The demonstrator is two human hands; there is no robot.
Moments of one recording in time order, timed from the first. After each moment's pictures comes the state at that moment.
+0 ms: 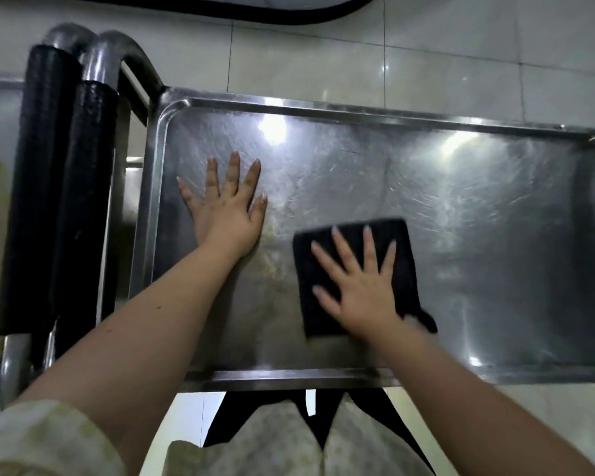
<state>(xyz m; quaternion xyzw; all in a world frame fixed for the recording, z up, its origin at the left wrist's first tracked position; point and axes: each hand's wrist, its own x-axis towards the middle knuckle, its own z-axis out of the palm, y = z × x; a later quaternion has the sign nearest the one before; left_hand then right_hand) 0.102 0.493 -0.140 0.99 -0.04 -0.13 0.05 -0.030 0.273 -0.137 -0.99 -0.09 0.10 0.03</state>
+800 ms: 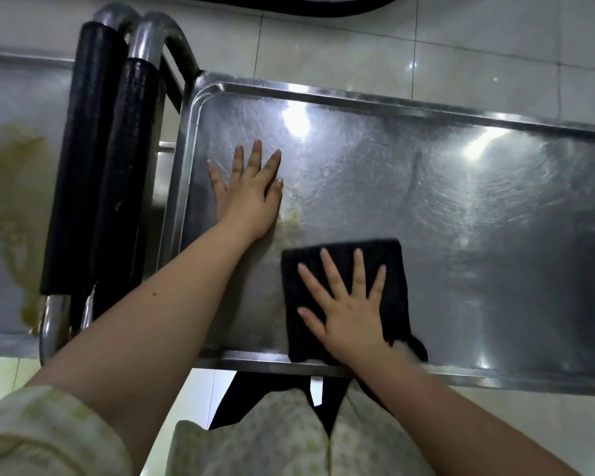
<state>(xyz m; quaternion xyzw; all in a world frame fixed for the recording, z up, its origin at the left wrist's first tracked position) 0.105 0.508 -0.127 0.98 -0.04 -0.16 0.14 -0.072 0.328 -0.134 -0.98 -0.12 0.13 0.05</state>
